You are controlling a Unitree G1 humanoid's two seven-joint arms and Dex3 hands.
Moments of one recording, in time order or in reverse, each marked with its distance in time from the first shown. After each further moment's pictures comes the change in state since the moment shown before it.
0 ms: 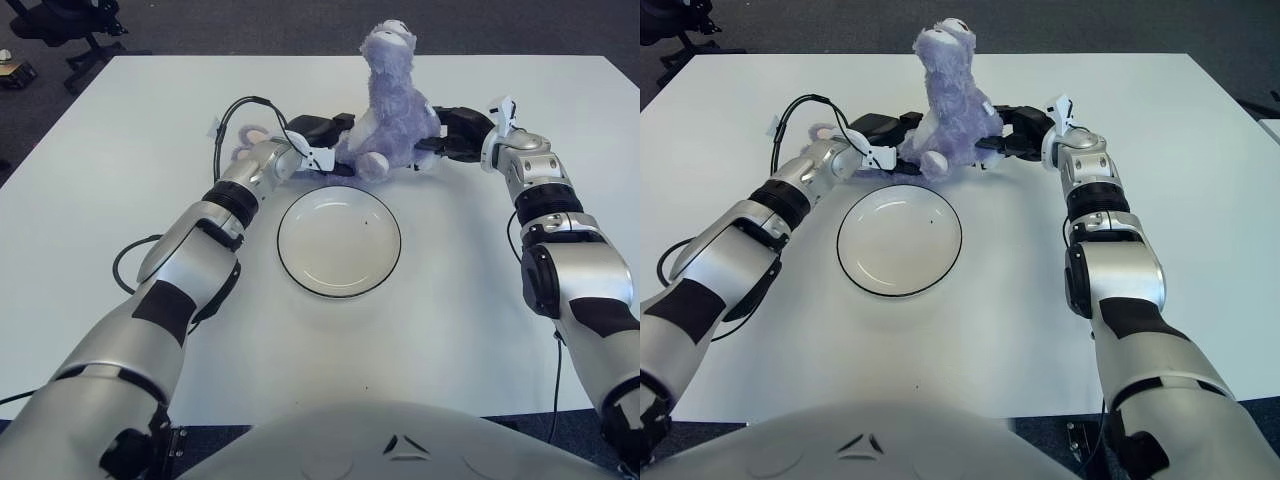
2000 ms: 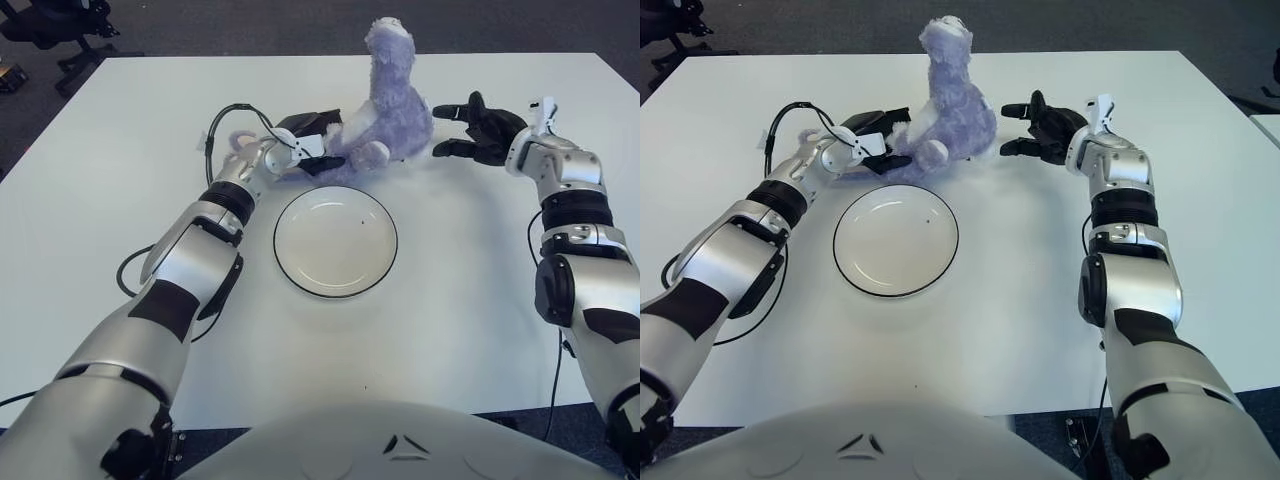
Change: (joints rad) left arm -0.006 -0.002 0.116 0.015 -0.108 0.065 -0.111; right arm 0.079 -0.115 -0.190 -0.216 0.176 0.403 -0.148
